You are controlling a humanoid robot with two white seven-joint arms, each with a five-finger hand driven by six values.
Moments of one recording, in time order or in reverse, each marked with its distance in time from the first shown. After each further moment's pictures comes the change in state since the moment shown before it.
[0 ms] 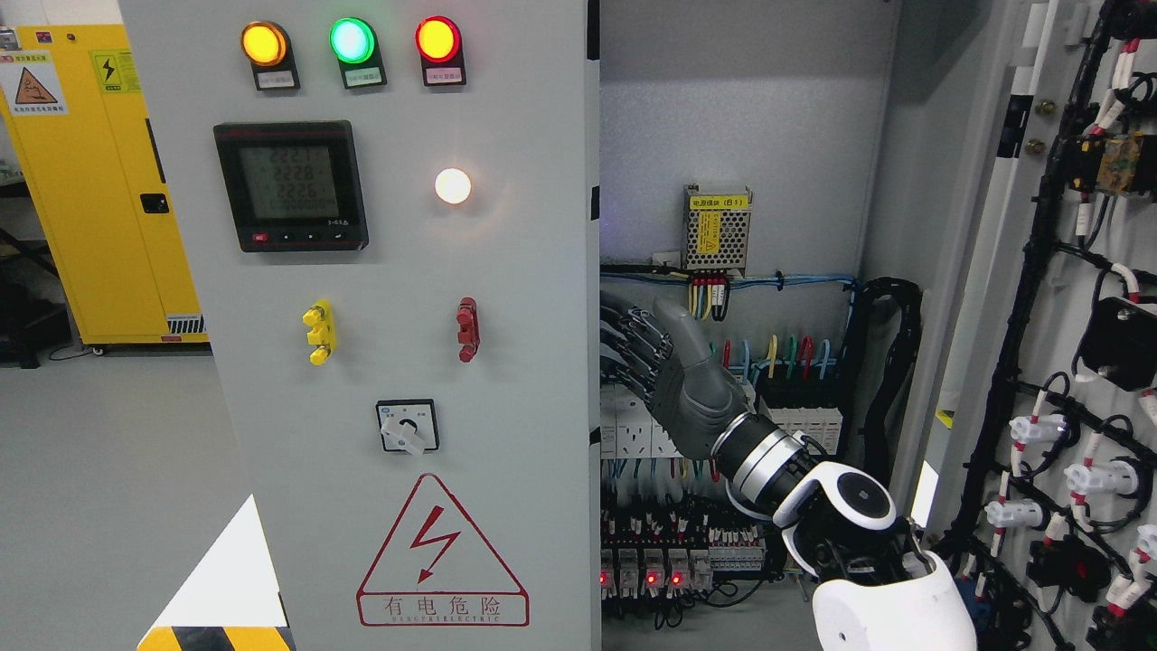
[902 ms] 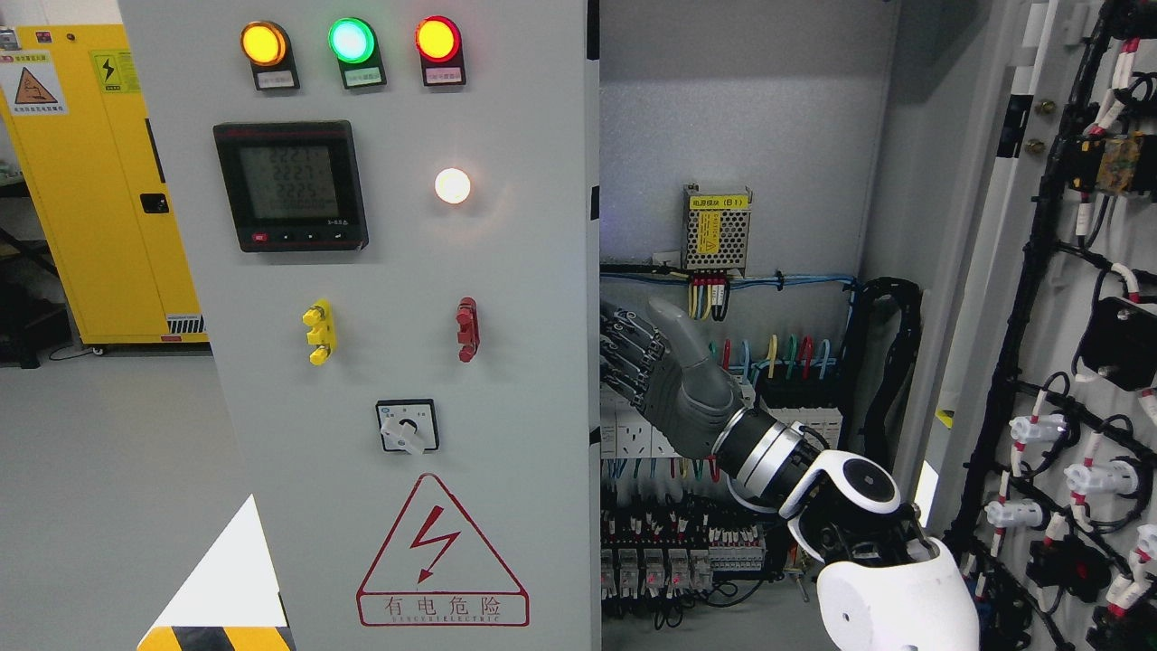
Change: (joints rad) left arm 0.000 -0.002 0.000 0.000 0.000 0.000 -0.002; right arm -0.040 -0.001 -0.029 0.063 -0.004 0.005 0.153
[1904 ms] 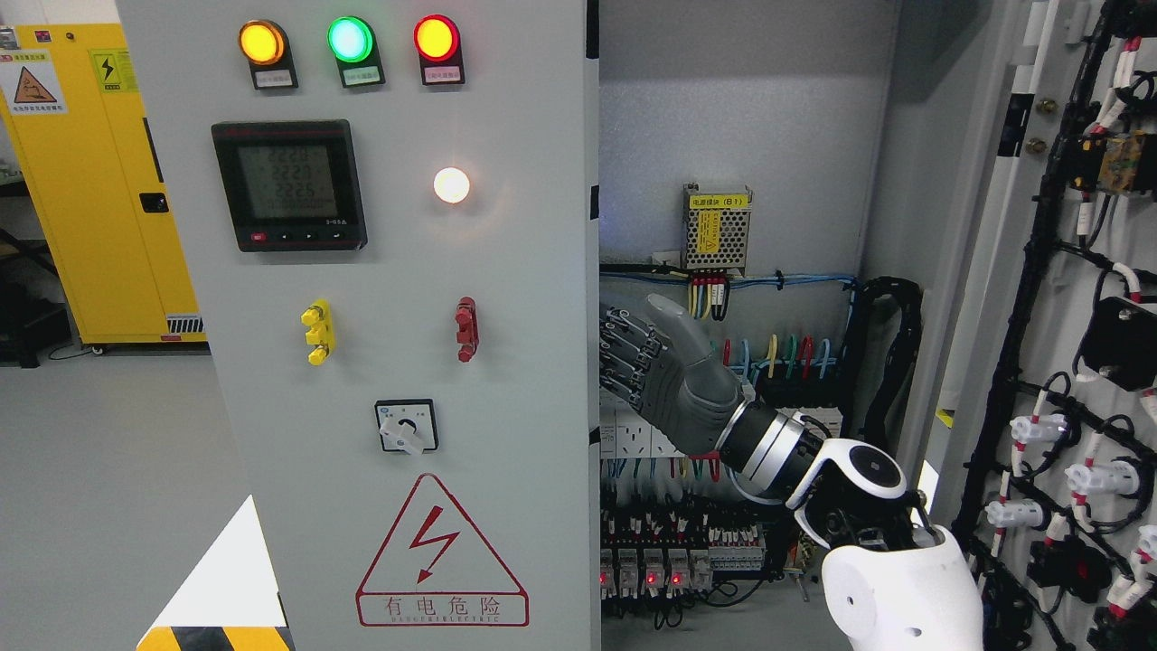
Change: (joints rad) left arm 0.000 -0.004 0.000 0.000 0.000 0.000 0.008; right arm -0.030 -0.002 -0.016 0.030 0.001 0.011 0.097
